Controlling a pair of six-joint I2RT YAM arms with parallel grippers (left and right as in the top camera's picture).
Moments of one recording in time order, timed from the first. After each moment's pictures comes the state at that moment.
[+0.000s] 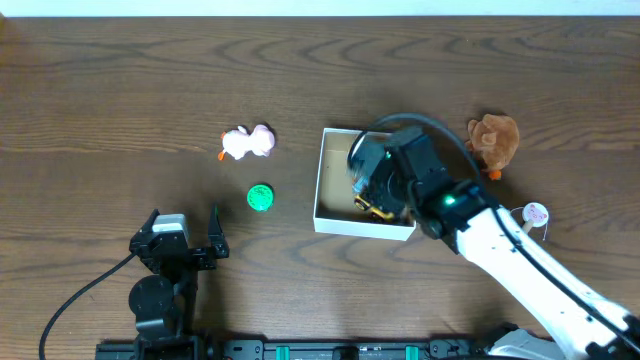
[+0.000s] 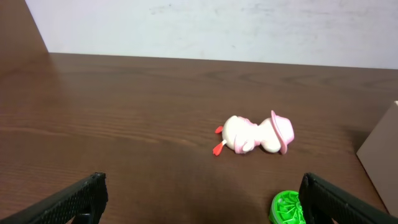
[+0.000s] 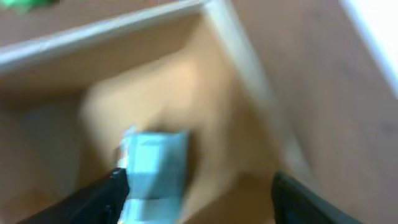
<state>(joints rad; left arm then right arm) 0.11 0.01 0.08 -0.27 0.06 -0.02 0.57 1.37 0.96 -0.44 0.07 -0.43</state>
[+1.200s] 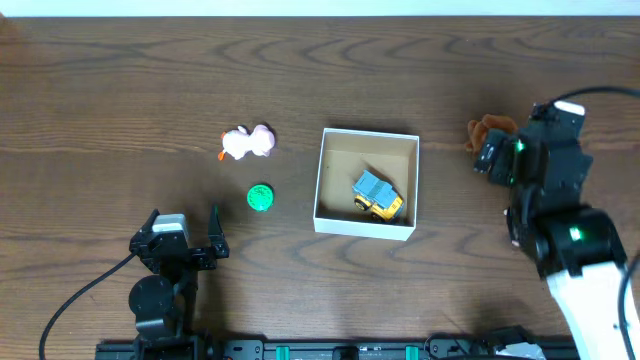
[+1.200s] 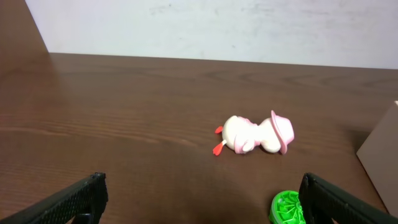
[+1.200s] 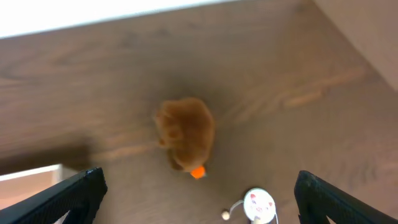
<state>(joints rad) 0.11 0.01 0.08 -0.27 0.06 -0.02 0.16 1.08 1.04 -0.70 0.46 0.34</state>
